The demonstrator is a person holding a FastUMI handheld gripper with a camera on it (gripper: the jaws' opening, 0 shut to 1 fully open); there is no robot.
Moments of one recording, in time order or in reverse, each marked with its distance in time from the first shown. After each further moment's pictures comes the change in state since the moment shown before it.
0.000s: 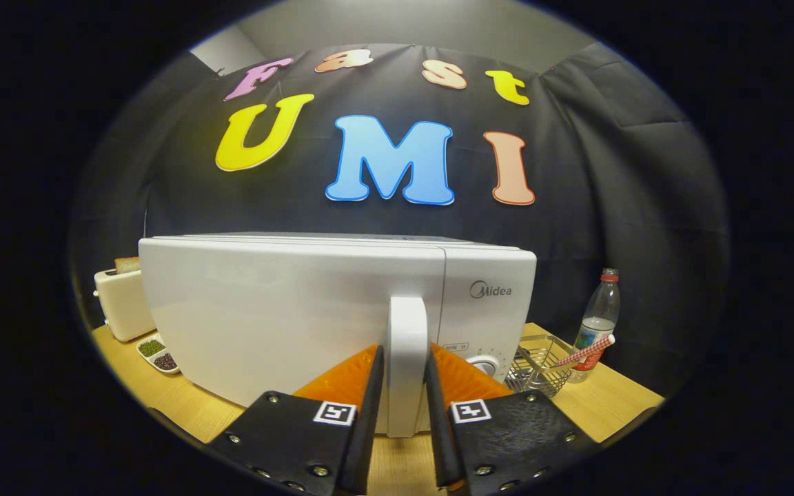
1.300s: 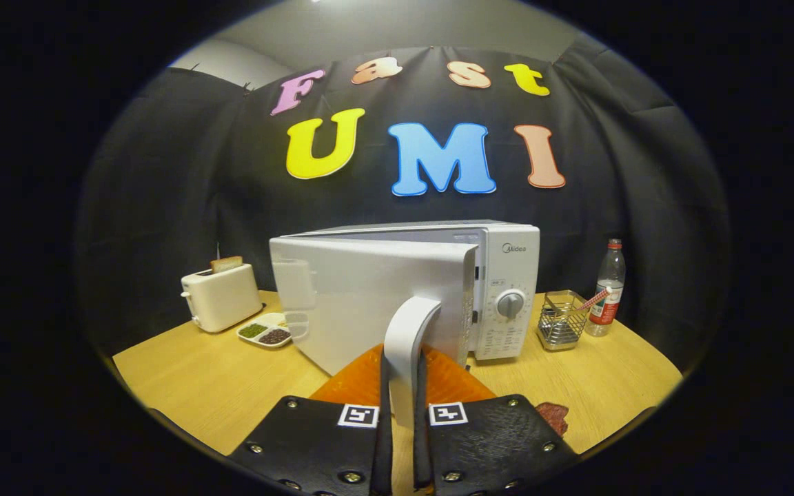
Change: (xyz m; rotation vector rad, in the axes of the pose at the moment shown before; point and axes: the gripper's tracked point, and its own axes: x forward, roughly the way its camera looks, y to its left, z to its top) arm -0.173 0.073 -0.017 0.027 0.052 0.257
